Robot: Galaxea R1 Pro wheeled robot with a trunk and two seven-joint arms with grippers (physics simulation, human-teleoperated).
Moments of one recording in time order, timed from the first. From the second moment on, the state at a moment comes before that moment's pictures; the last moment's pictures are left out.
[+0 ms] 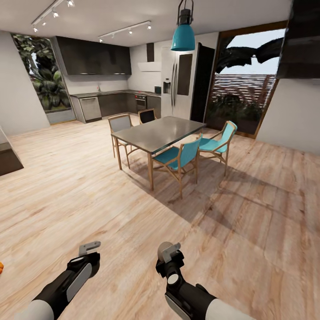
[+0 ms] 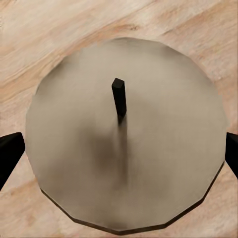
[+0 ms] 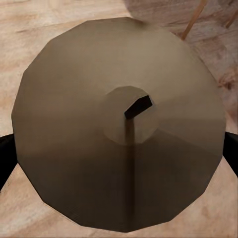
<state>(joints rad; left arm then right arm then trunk) -0.53 0.18 -0.35 -0.68 0.63 0.28 0.48 -0.62 0.17 1.03 -0.47 -0.47 0.09 -0.50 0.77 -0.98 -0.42</state>
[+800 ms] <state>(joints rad) -0.52 0.20 -0.14 -0.39 0.62 0.24 0.20 -0.62 0.17 1.03 -0.40 -0.65 0.07 -0.63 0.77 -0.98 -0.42</state>
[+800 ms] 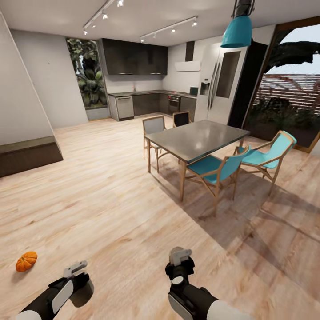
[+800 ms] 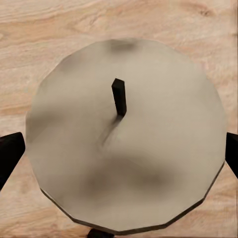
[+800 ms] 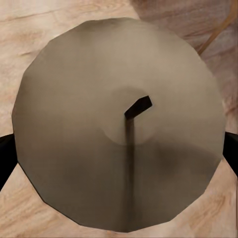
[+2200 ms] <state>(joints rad) -0.52 0.11 -0.16 -0.25 0.61 0.14 0.20 -0.62 0.01 1.00 -0.22 -0.65 0.02 -0.38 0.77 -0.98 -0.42</state>
